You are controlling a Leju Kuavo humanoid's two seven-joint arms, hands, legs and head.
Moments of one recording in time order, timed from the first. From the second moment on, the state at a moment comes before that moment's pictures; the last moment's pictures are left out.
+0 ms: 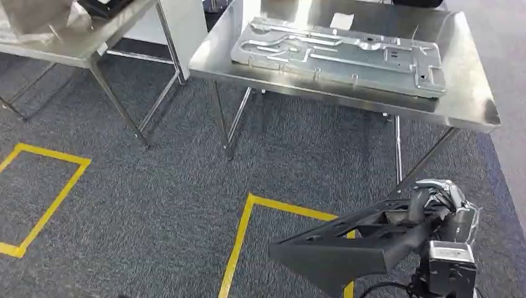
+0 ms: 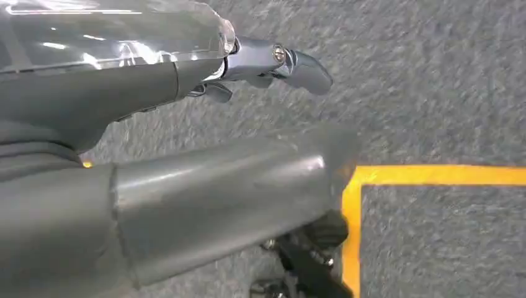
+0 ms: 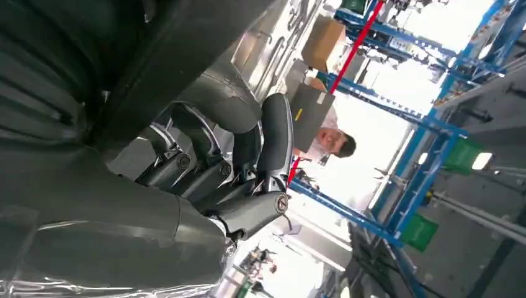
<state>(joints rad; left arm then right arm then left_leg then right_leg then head) -0.10 0.10 -1.55 -0.06 1.46 0.04 -0.48 0.12 -0.01 0.06 -2.07 0.45 -0.52 -0.22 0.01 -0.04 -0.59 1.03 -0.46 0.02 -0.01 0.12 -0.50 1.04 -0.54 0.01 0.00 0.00</state>
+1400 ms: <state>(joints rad) -0.10 0.10 -1.55 -0.06 1.40 0.03 -0.45 -0.11 0.00 0.05 -1.83 0.86 -0.57 0.00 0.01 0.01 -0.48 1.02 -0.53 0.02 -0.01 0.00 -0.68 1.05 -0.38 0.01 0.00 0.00</state>
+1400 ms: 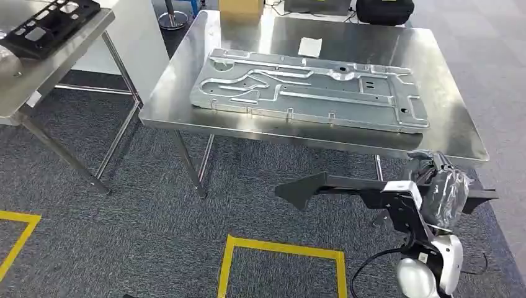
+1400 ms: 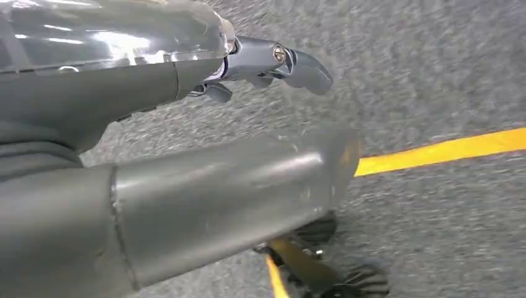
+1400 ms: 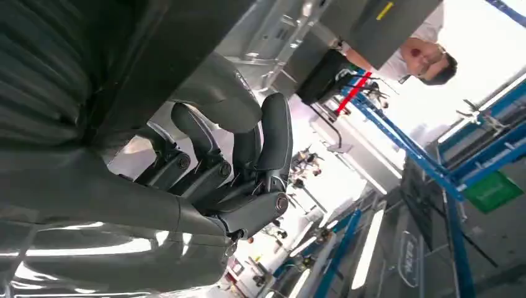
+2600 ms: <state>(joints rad) -0.15 0.10 -1.55 -0.09 1.28 0.01 -0.40 -0.58 -0.01 0.43 -1.51 1.38 -0.40 0.13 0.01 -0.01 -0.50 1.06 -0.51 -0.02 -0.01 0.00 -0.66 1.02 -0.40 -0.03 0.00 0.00</state>
